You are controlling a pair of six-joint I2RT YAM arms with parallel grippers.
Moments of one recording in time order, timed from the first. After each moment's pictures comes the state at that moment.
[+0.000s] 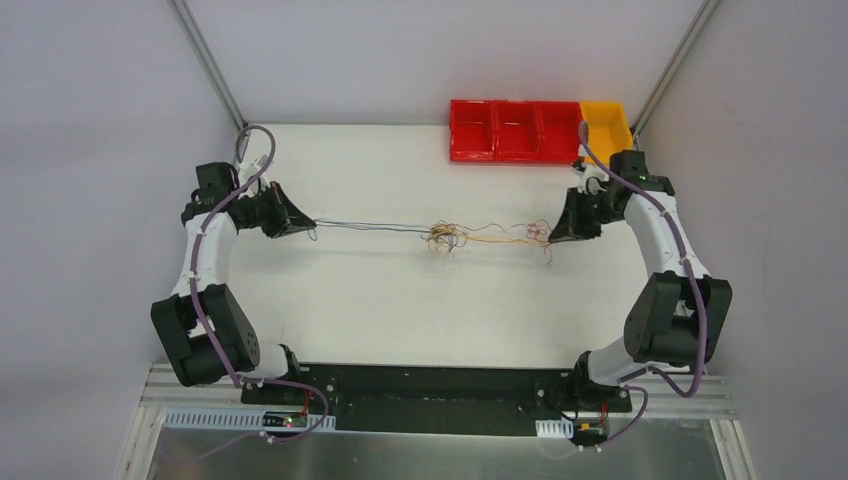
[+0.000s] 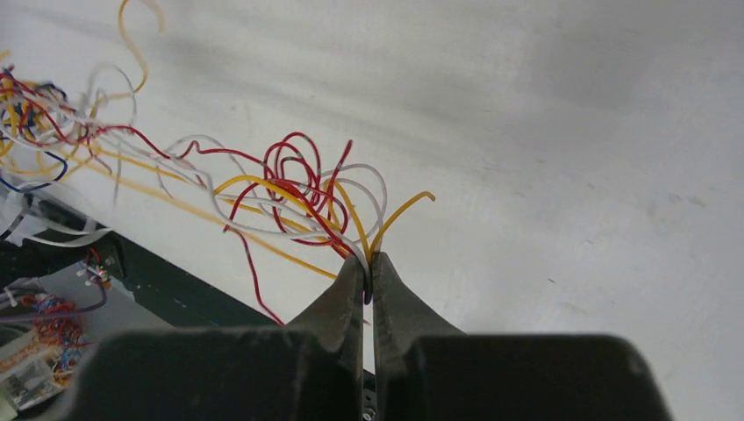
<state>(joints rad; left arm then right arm) 0.32 1.37 1.04 -0.64 0.82 -0.22 -0.05 1.51 1.25 -0.97 -0.53 -0.07</state>
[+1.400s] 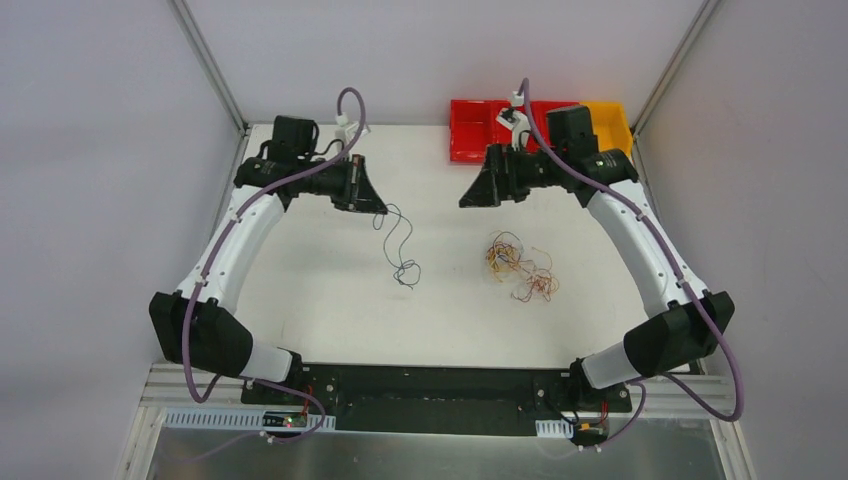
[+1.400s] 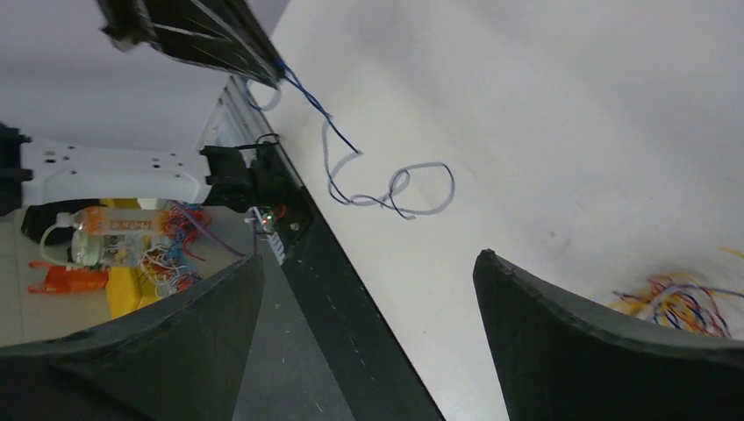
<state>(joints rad) -0.17 1.39 1.40 -0.79 0.88 -0.13 0.32 1.46 1.54 -0.86 -0.78 0.17</state>
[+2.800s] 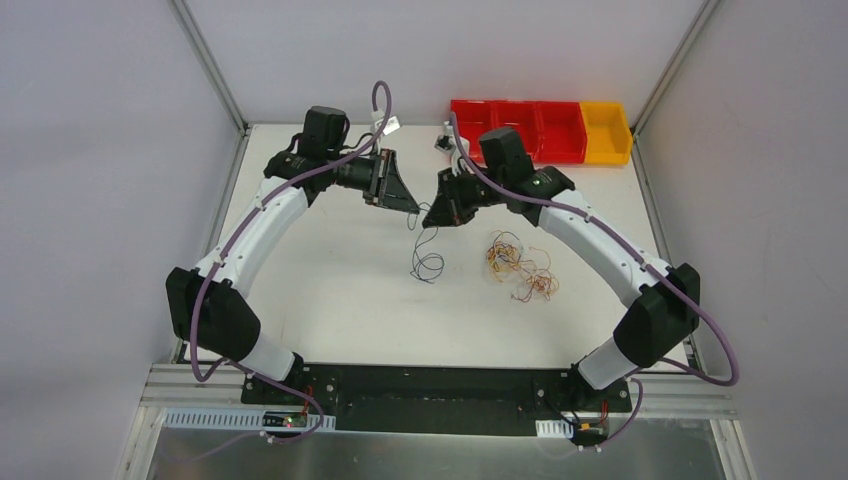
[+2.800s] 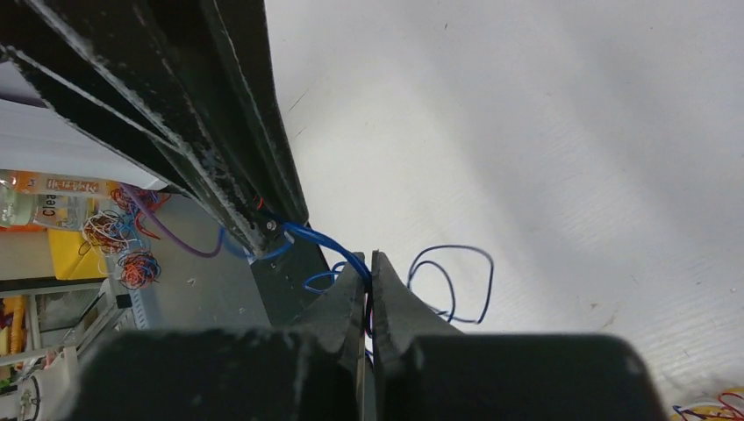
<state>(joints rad) -0.35 1.51 1.46 -0.60 1.07 -0.33 0.63 1.57 1.47 -0.58 -0.67 0.22</state>
